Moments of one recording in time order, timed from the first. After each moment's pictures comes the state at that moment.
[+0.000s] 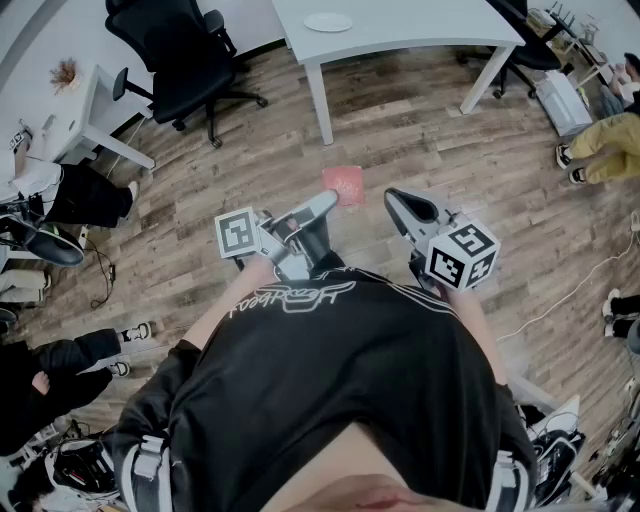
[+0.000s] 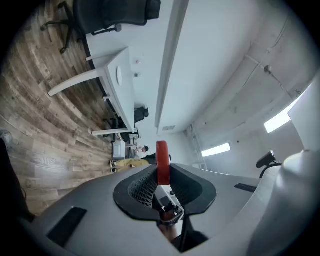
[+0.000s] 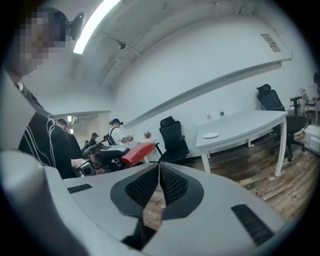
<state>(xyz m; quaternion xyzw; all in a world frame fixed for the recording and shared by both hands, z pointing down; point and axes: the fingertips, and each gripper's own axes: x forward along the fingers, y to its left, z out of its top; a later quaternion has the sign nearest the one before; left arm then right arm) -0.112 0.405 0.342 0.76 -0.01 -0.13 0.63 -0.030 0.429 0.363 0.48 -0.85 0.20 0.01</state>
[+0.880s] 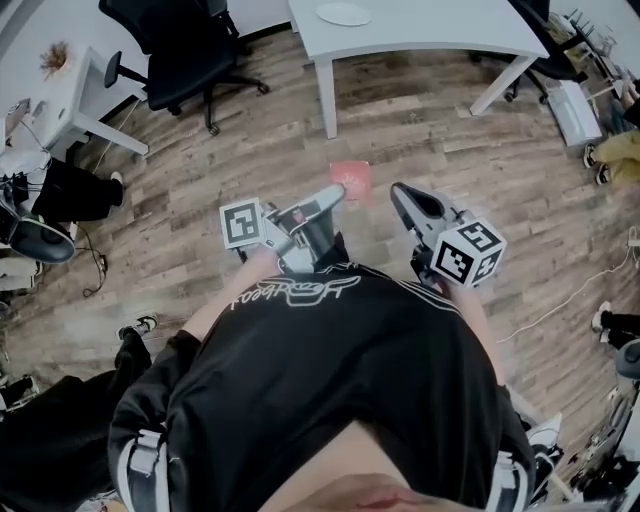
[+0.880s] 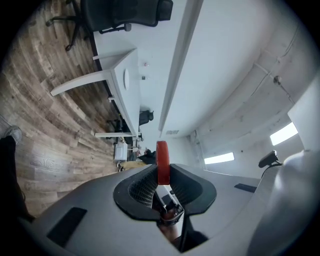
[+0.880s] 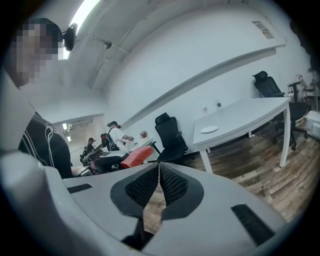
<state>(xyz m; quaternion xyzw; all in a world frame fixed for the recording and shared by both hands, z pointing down) -0.108 0.317 0.369 0.74 -0.02 -0.14 0.66 -0.022 0.337 0.384 0.48 -0.84 0.25 0.00</state>
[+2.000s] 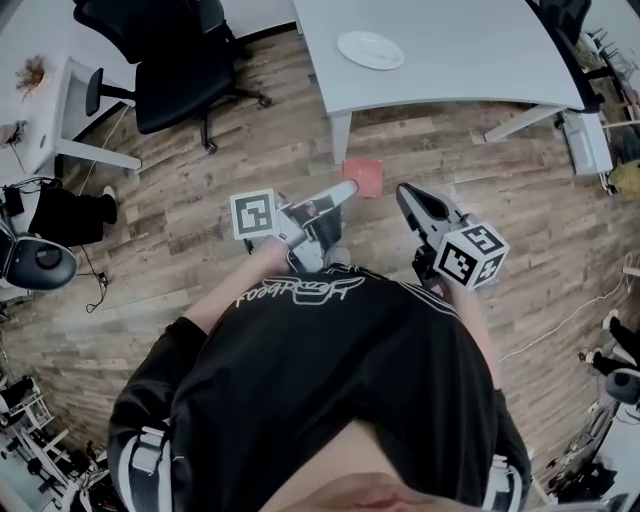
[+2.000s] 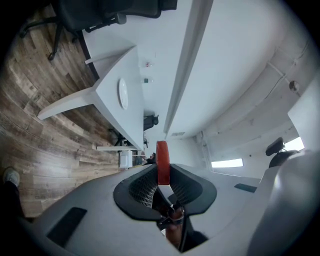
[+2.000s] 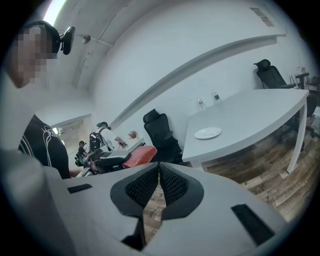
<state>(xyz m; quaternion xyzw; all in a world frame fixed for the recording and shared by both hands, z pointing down) -0.069 0.067 0.389 0.74 -0.03 -0.11 0.66 0.006 0.090 0.406 0.49 -0.82 0.29 0.01</state>
